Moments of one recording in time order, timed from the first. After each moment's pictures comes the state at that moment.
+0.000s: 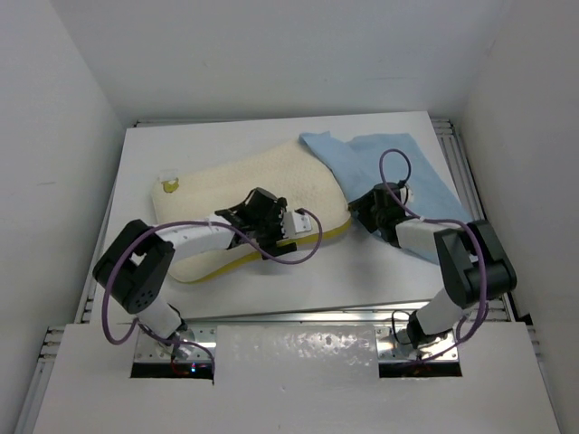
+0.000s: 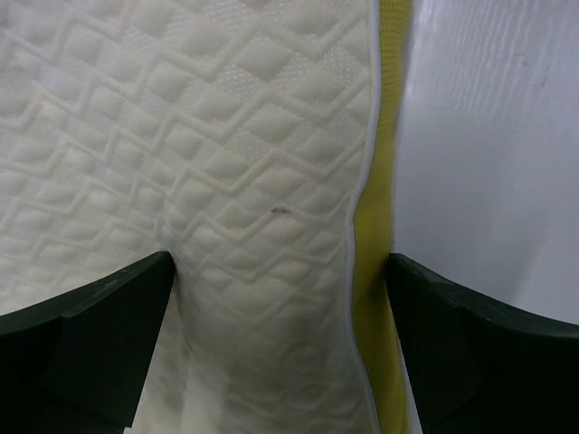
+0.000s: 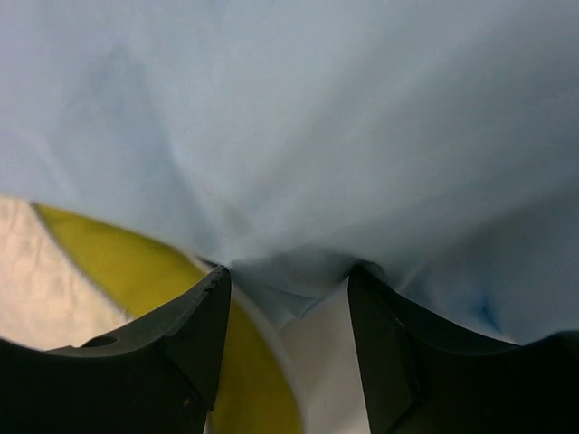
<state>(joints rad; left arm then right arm) -0.65 1.59 0.90 -0.20 0.21 0.70 0.25 1.57 0.59 0.28 0.11 1.10</state>
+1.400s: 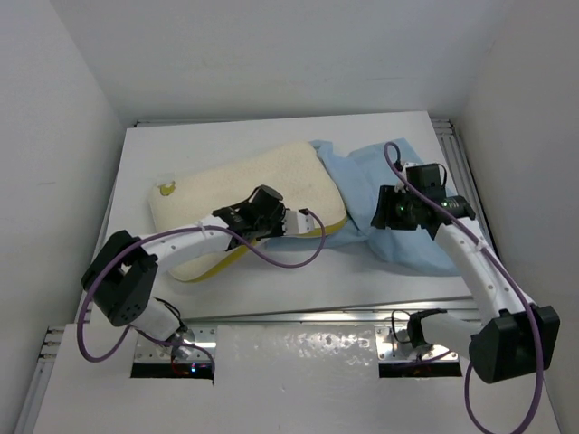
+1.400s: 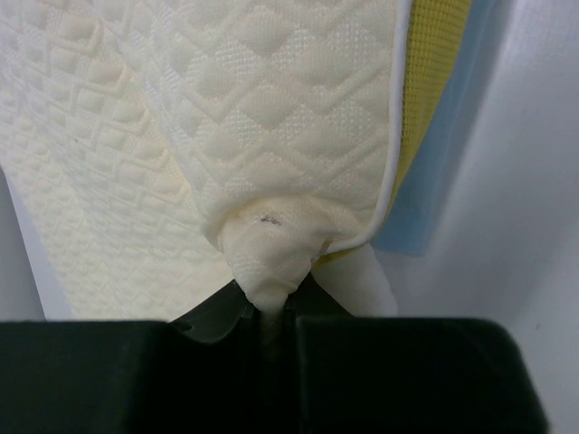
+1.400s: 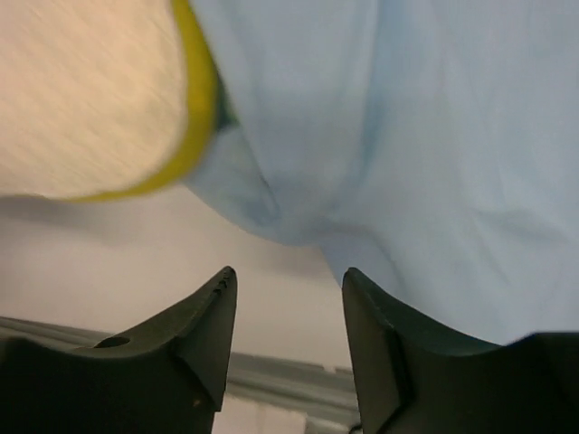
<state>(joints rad) -0.73 1.51 0.95 -0.29 -0.08 0.82 0.17 1.17 0.94 -0.77 -0.11 0.22</state>
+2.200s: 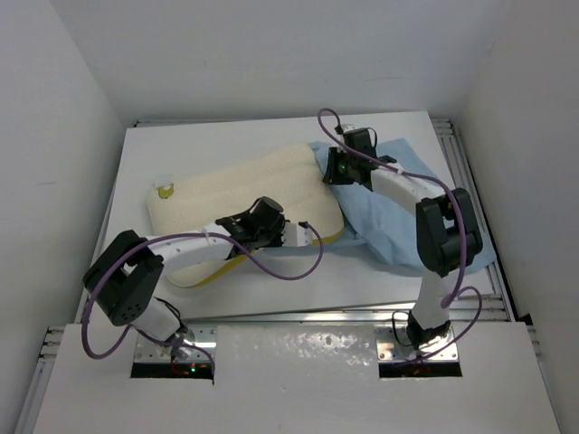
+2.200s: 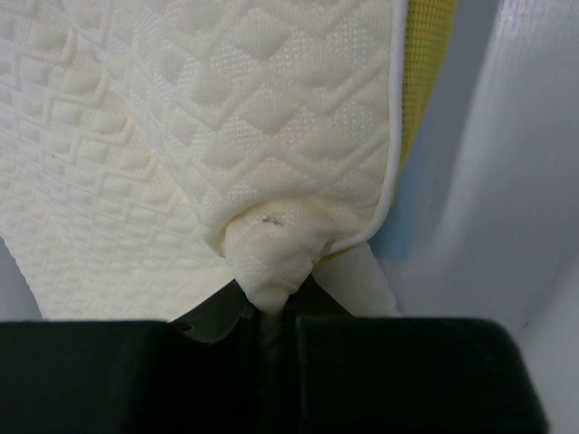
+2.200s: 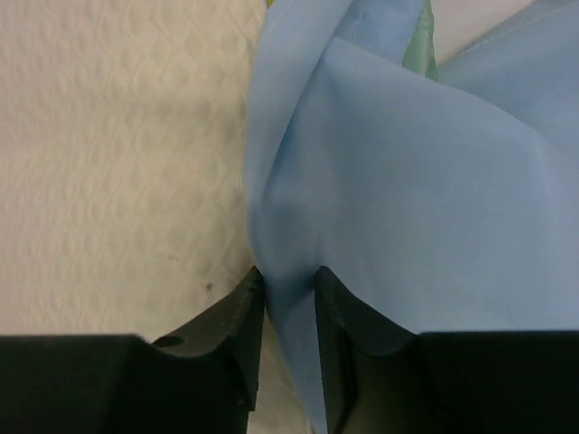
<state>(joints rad) -0.76 1.52 0.84 -0.20 -0.10 0.87 0.34 1.86 1.30 -0.19 -0.09 0.27</state>
